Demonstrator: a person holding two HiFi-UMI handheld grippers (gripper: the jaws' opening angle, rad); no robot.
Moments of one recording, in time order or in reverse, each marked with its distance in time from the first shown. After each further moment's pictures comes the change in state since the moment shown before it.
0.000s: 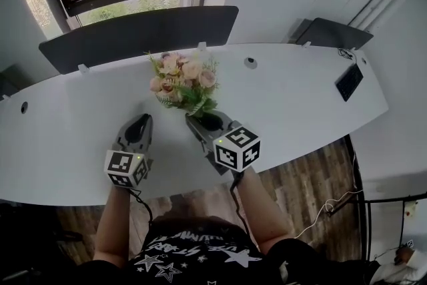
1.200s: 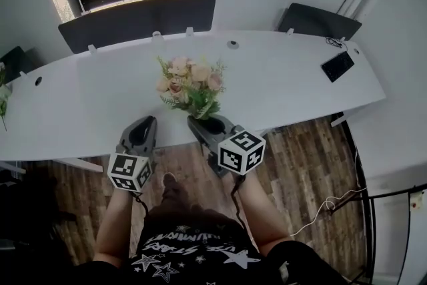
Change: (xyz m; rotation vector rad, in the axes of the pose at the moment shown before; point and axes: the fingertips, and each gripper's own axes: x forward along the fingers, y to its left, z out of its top) left arm -0.130 -0.174 0.001 0.069 -0.046 0.025; right arm -0.183 0.094 -0.042 0.049 -0.122 0.077
